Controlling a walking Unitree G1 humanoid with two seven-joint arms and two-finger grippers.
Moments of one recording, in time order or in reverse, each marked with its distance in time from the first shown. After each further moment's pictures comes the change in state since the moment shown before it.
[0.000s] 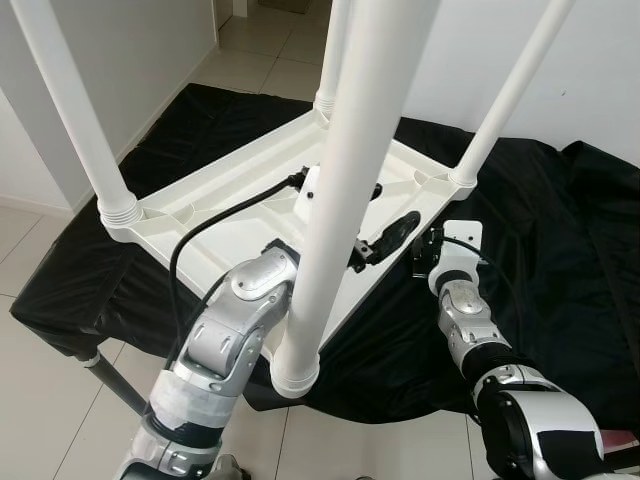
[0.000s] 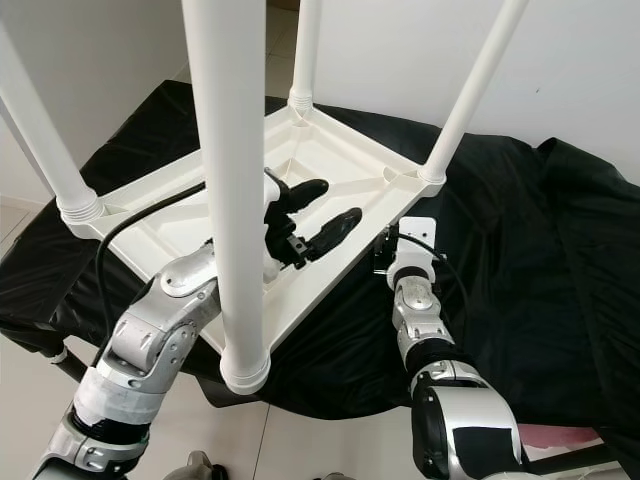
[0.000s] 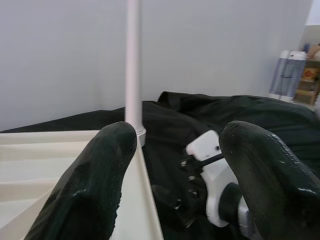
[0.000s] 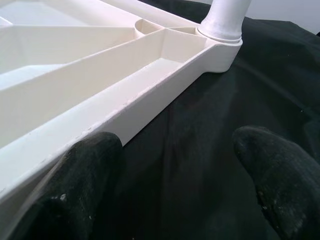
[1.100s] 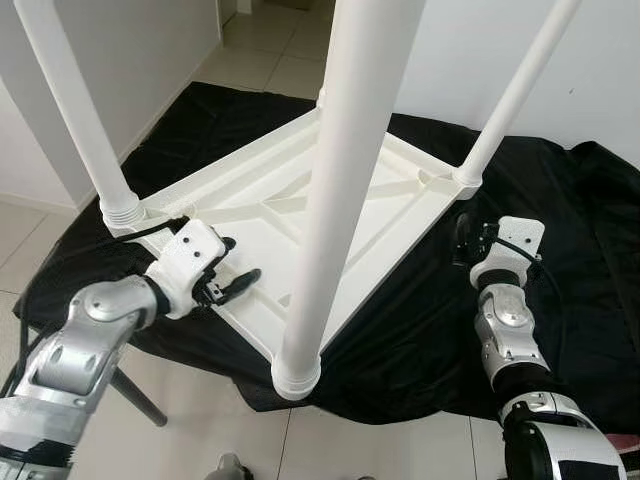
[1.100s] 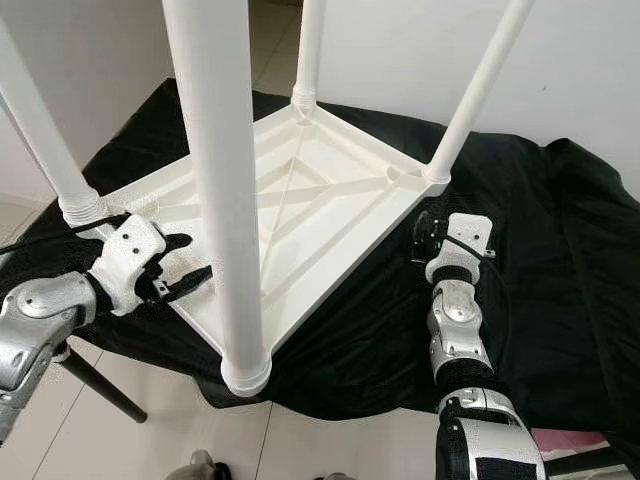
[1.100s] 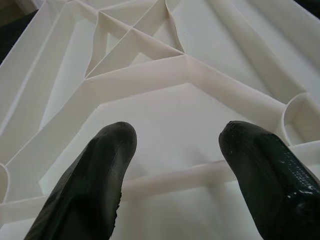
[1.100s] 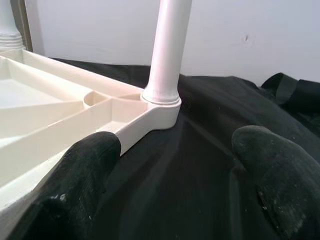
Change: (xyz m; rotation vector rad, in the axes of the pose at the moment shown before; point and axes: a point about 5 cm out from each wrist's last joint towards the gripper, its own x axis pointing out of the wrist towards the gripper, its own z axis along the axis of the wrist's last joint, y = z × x) left arm -0.116 0.082 -0.042 0.274 0.516 0.061; right arm -0.012 -0.045 0.021 0.029 -0.227 -0.086
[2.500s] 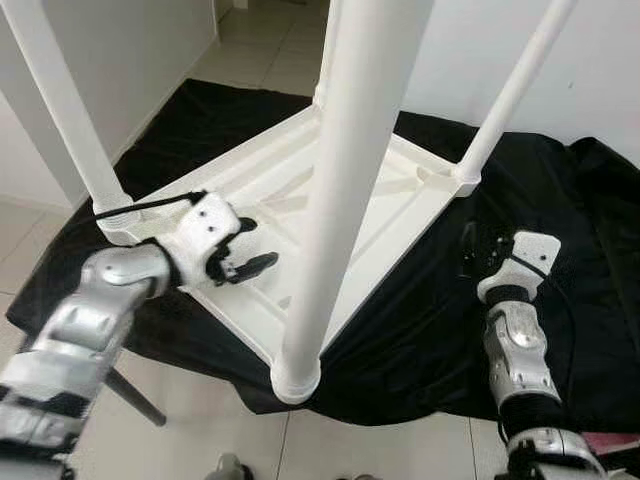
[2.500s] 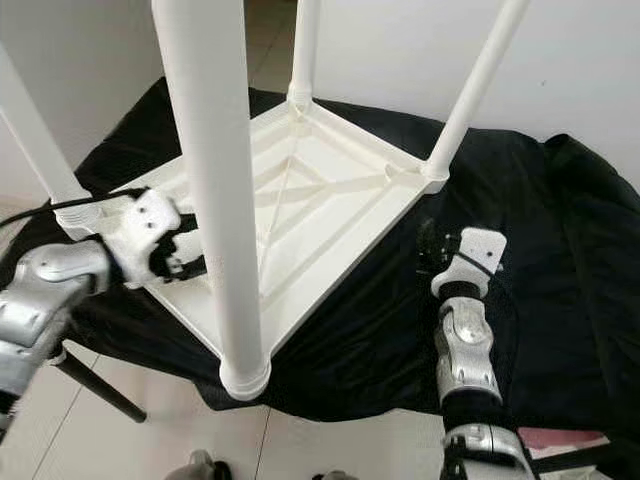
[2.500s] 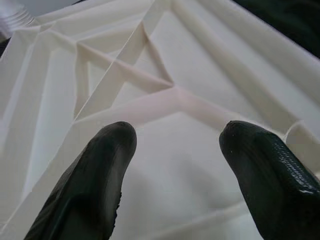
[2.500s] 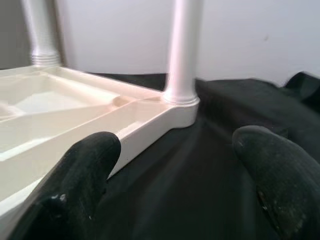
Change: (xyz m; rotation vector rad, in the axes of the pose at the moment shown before) left arm 0.010 0.021 0.015 0.054 -0.041 -0.125; right arm -0.035 -0.003 0.003 0.093 -0.056 0.130
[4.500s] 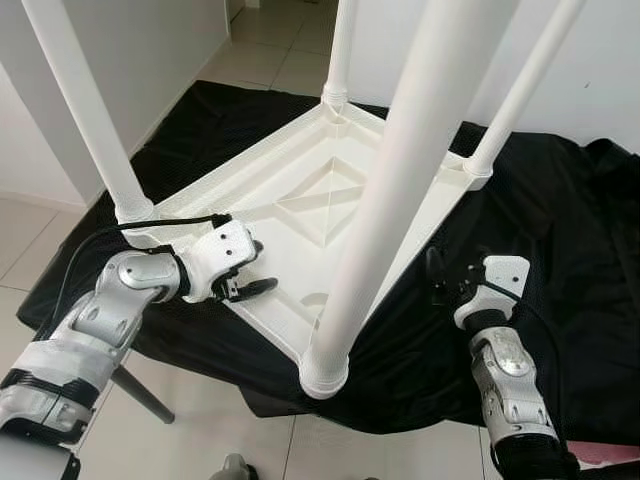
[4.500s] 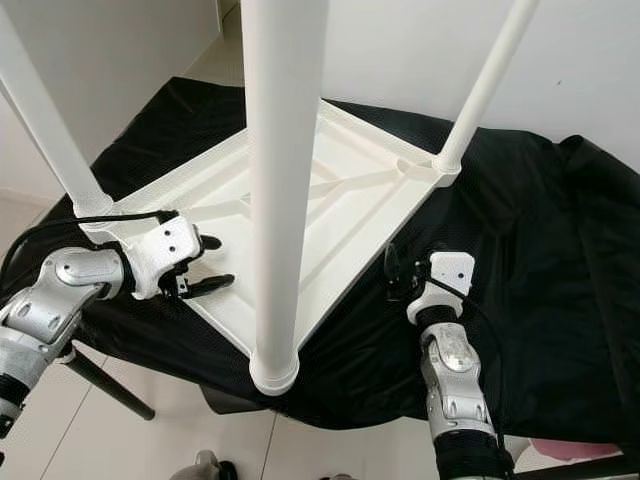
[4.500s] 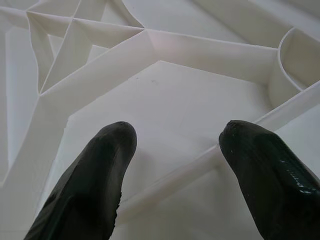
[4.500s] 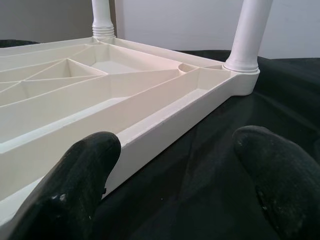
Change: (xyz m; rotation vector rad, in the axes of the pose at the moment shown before) left arm 0.026 -0.011 -0.018 0.144 0.108 -0.129; right arm -0.022 0.021 -0.001 -0.002 0.079 0.121
